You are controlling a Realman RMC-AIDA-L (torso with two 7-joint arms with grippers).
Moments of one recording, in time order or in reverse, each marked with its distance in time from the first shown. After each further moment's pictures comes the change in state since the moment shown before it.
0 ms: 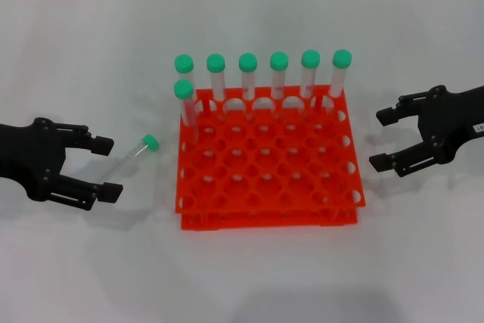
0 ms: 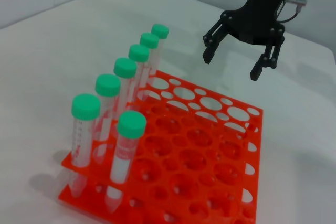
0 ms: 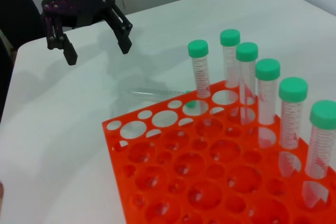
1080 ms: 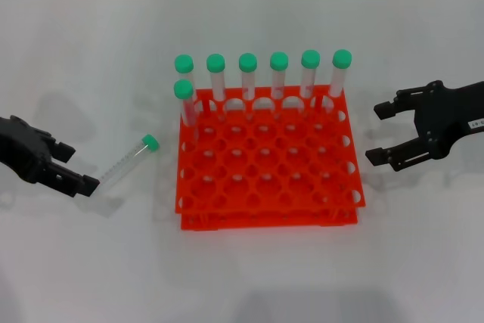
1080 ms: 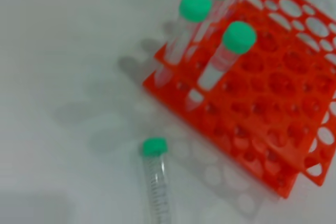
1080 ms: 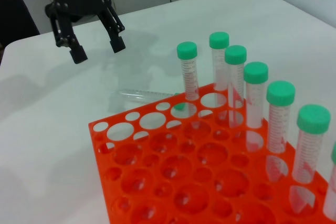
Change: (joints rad) left arm -0.087 -0.083 0.006 0.308 0.390 0.045 -0.476; right arm -0.002 0.011 0.002 0.000 -0.002 0.037 -0.023
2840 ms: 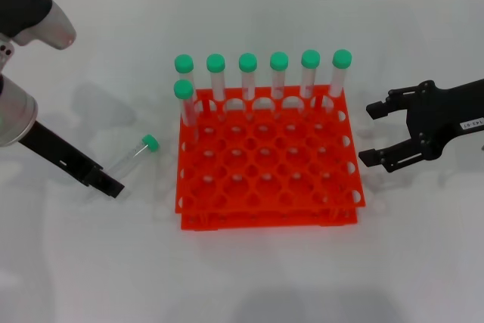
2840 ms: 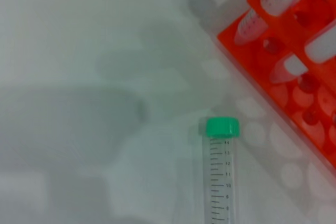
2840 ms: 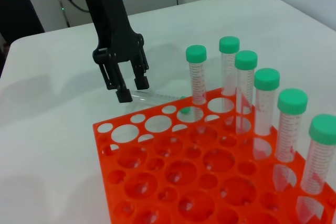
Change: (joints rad) left arm -0.096 -0.075 0.197 -0.165 0.197 -0.265 -0.272; right arm 0.004 0.012 -0.007 0.002 0.000 0.012 -0.031
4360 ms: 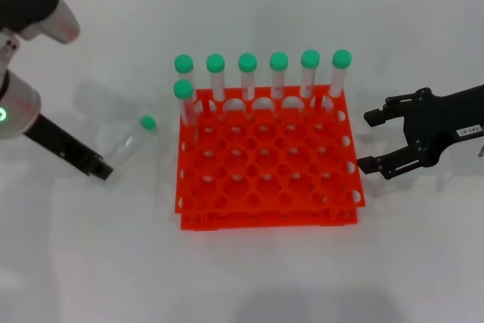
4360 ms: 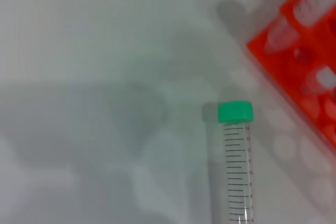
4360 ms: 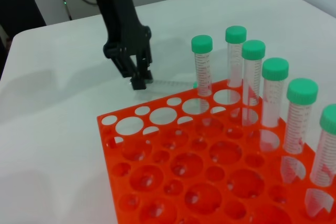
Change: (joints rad) left arm -0.004 -0.020 0.014 0.026 0.050 -0.042 -0.048; right arm 0.000 0.014 0.003 0.004 -0.026 0.000 0.000
